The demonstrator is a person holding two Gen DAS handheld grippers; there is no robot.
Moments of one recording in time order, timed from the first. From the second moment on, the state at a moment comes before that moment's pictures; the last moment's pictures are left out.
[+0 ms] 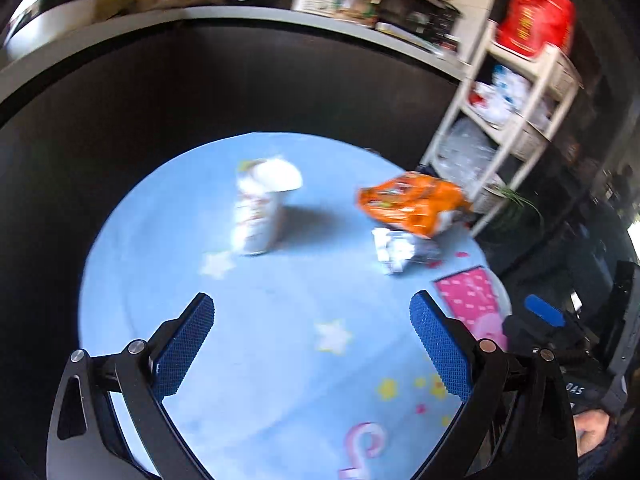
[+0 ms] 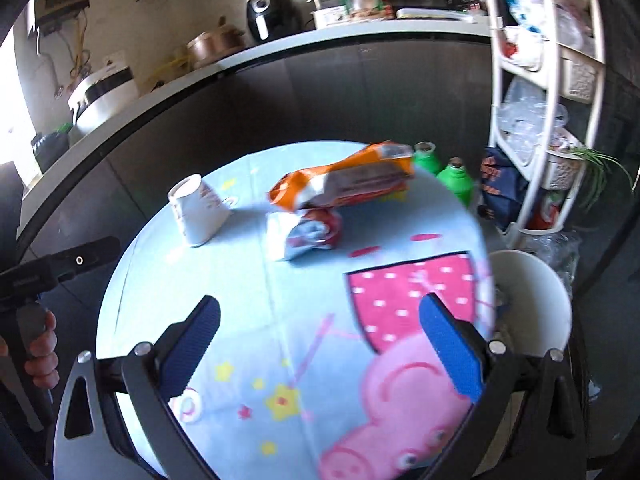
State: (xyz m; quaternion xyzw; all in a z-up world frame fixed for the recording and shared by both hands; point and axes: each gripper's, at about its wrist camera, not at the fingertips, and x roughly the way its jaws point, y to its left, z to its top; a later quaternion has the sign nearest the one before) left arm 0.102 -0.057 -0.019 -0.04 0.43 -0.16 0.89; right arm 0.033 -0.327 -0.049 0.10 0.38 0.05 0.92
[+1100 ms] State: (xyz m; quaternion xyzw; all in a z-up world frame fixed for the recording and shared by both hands) left arm 0.167 -0.001 -0.072 -0.03 0.44 -0.13 0.89; right arm 0.148 -0.263 -0.111 0.09 0.45 0.02 0.89
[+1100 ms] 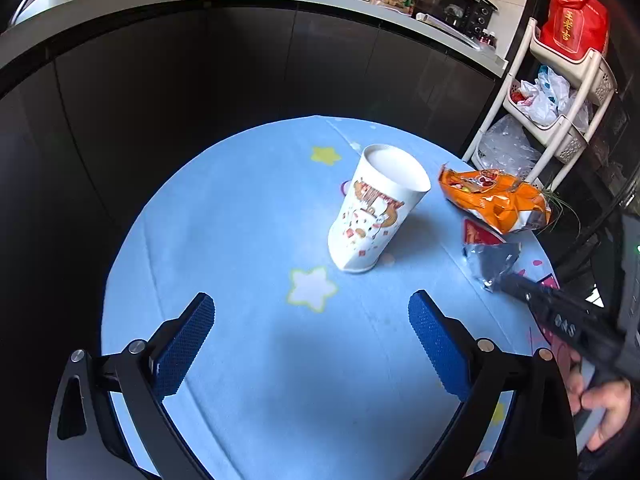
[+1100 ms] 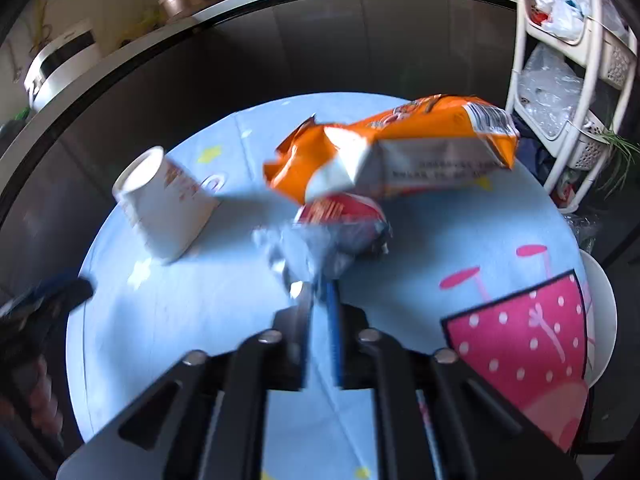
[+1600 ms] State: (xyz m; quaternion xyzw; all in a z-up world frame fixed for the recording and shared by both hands) left arm 0.213 -0.044 -0.072 0.00 0.42 -0.14 0.89; right arm 0.156 -0.260 -0.108 0.12 0.44 0.02 0.89
